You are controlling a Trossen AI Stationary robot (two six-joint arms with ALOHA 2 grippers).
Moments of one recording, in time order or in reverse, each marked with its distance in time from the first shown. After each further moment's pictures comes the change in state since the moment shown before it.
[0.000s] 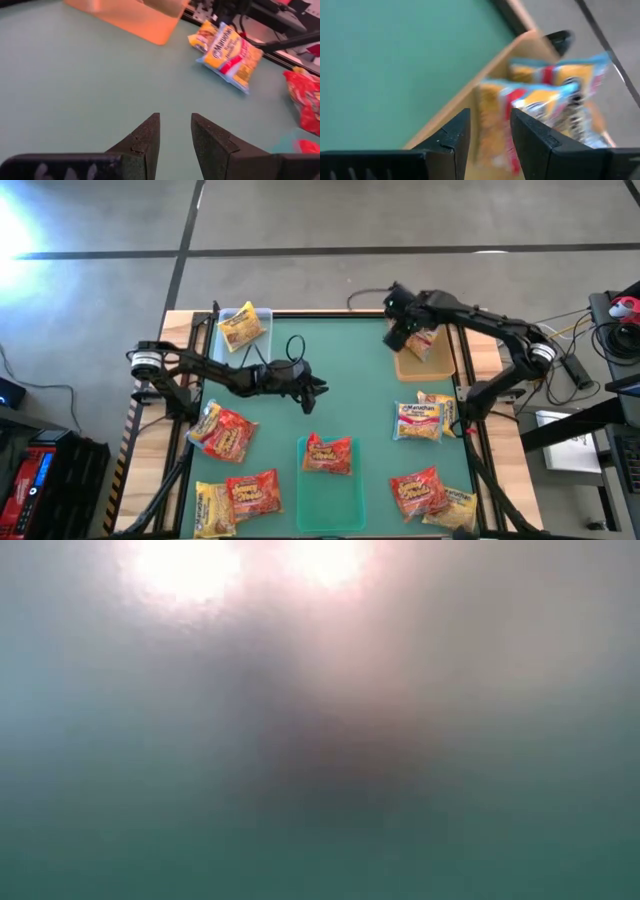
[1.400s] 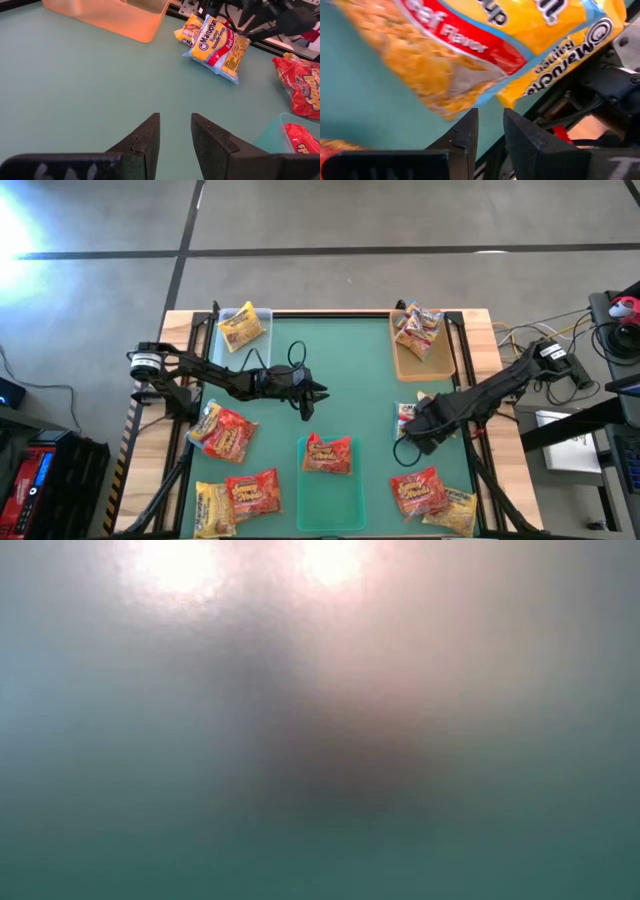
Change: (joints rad) left arm -0.042 -0.001 0.000 0.003 0.000 0.065; right arm 1.052 -0.139 -0.386 -0.322 -0.409 1.289
